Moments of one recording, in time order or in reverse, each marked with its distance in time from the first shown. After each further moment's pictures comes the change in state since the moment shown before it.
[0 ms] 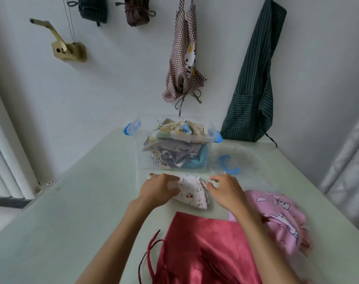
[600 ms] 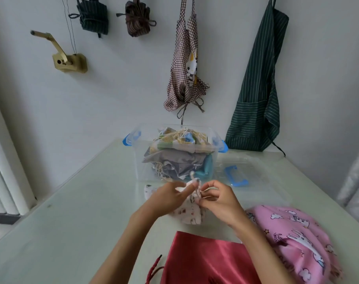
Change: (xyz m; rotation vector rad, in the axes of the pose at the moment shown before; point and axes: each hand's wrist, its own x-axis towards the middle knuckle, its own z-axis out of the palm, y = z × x) left_hand 0.010 0.019 -0.007 -0.424 -0.067 0.017; right_hand 0.008 -0.015 0.017 0.728 -0.133 -0.020
